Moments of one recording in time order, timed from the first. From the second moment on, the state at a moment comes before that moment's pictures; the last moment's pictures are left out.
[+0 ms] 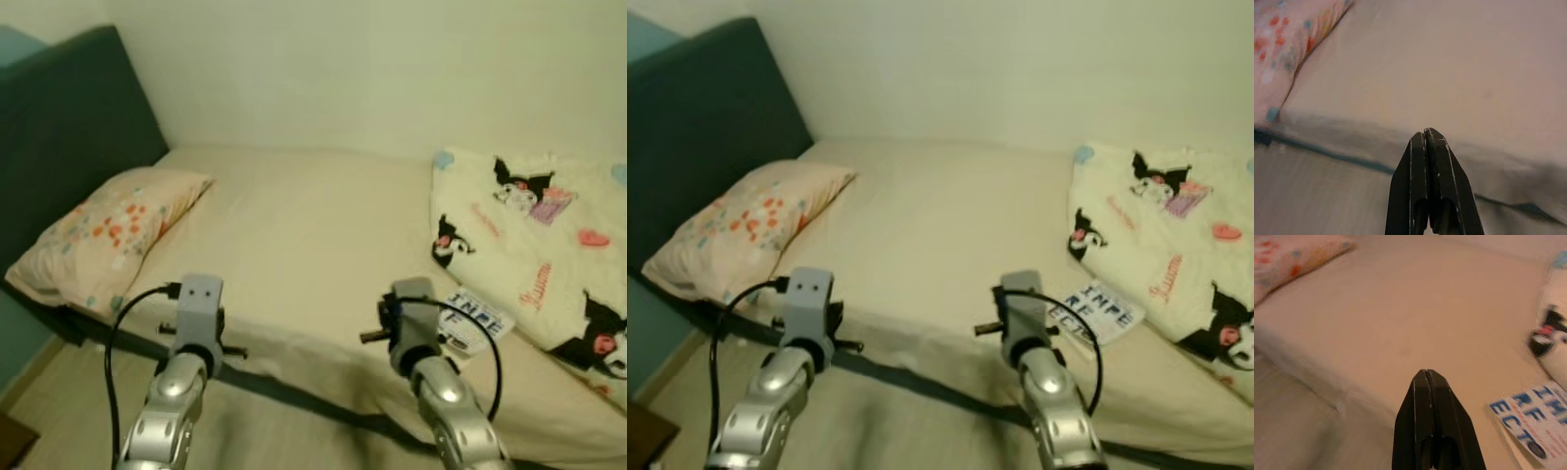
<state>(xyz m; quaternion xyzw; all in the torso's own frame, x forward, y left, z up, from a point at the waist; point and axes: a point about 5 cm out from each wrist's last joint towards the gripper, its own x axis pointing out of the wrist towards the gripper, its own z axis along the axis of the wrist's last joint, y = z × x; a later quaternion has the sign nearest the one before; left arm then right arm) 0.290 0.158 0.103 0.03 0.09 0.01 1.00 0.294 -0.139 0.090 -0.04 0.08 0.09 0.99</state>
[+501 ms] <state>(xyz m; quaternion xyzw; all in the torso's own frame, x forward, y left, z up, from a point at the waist) 0.289 0.155 0.094 0.03 0.12 -0.01 0.99 0.293 -0.142 0.090 -0.03 0.08 0.08 0.99</state>
